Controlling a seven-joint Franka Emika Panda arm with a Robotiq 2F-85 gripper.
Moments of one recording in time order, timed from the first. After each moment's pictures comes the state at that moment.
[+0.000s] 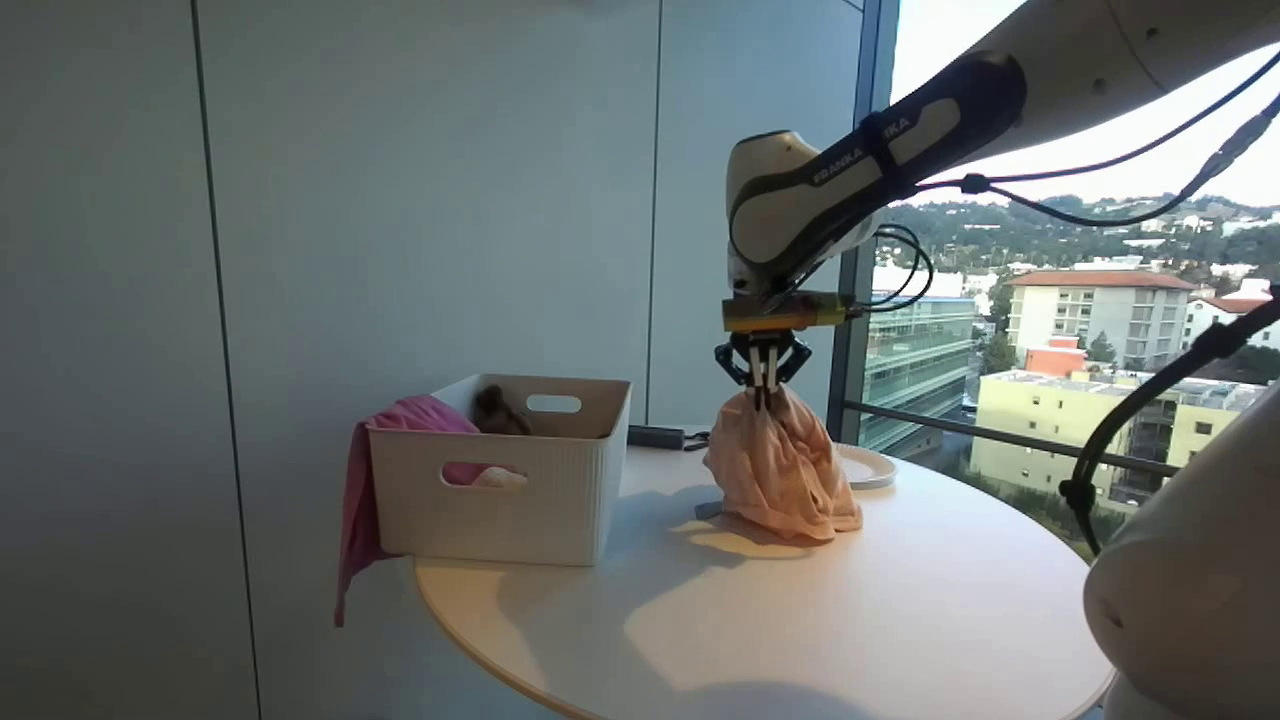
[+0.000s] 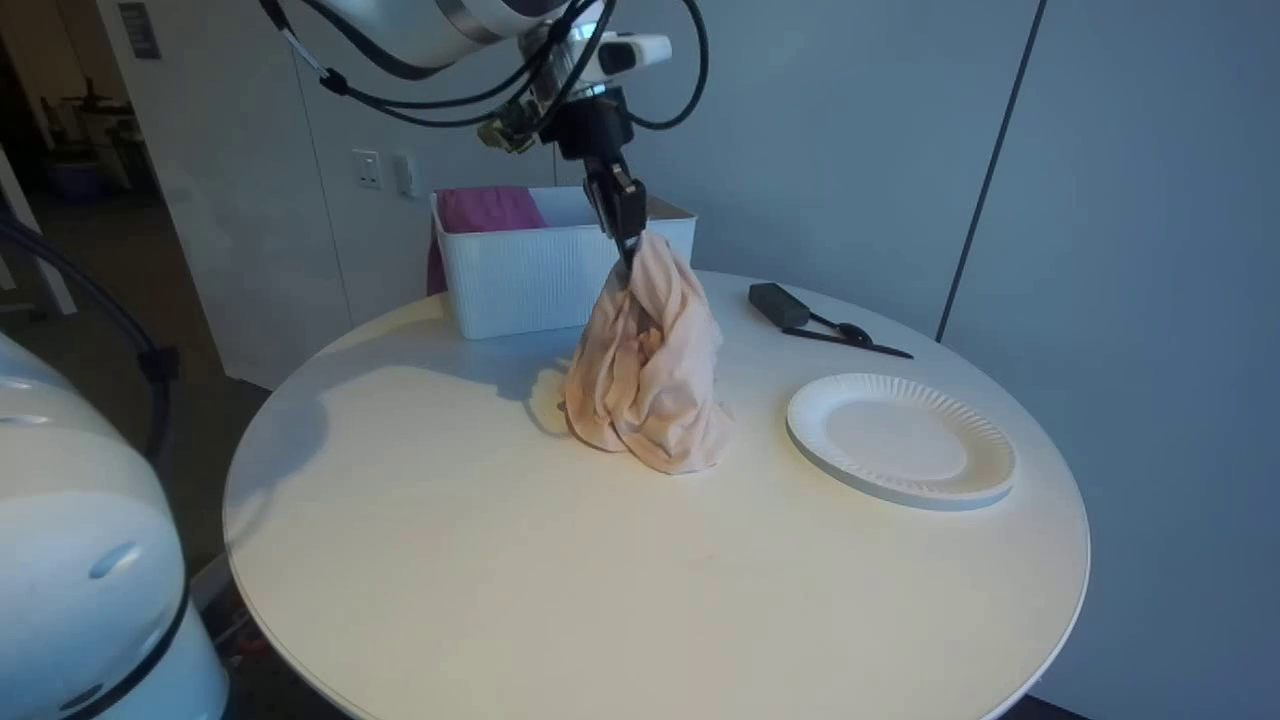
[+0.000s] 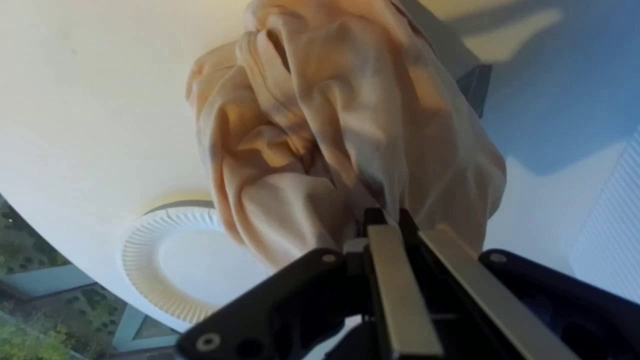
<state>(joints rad) -0.20 -0.41 0.03 -2.35 -0.33 2.13 0.76</state>
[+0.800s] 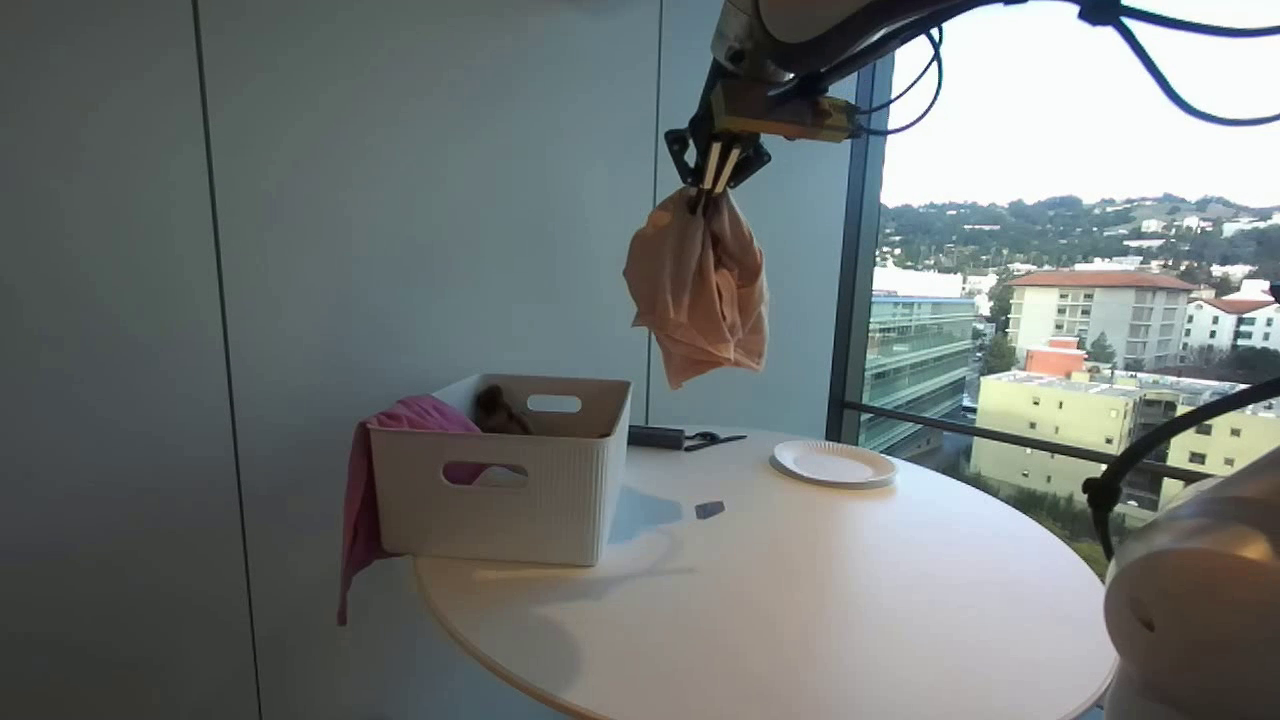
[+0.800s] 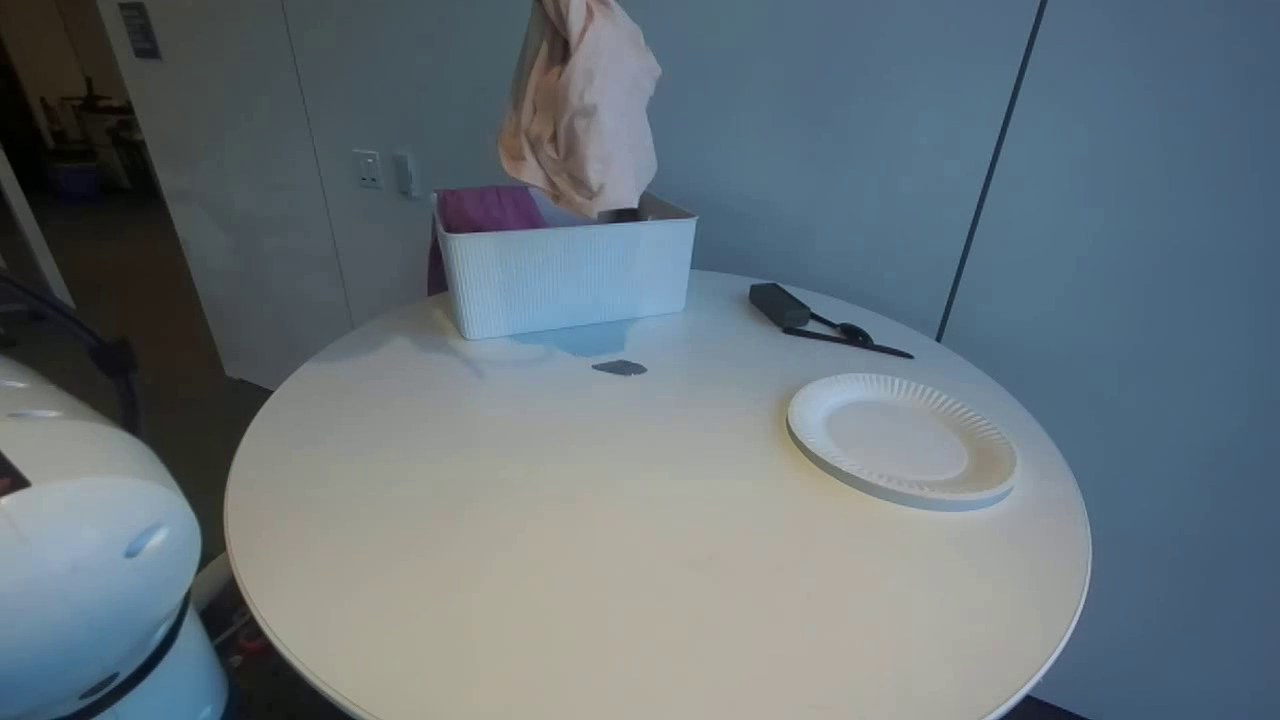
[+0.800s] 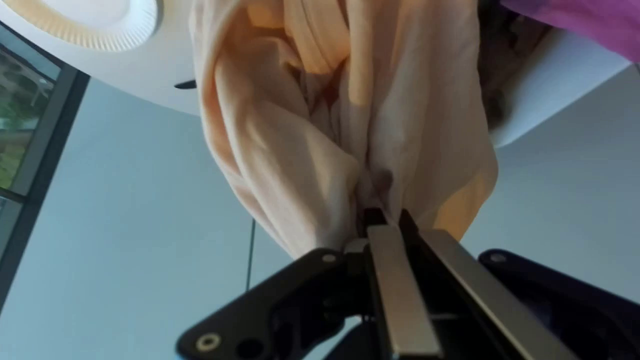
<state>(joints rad) -0.11 -0.64 0.15 -2.12 -0.32 2.20 0.56</state>
